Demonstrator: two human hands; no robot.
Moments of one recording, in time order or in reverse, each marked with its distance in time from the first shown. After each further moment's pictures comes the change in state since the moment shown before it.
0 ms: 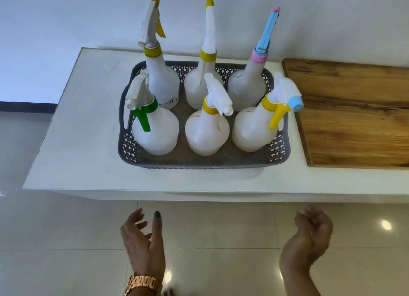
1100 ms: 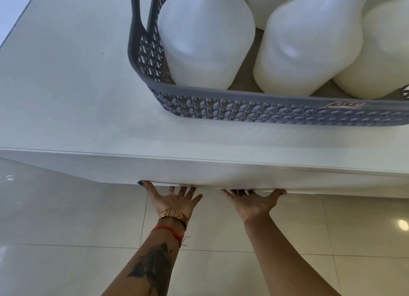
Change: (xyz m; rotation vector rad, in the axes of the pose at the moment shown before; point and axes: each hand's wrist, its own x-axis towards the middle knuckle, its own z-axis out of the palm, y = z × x) left_hand 0.149 -0.169 0.102 -1.349 -0.301 -0.973; right_hand -0.063 0.225 0.144 0.779 -0.215 1.243
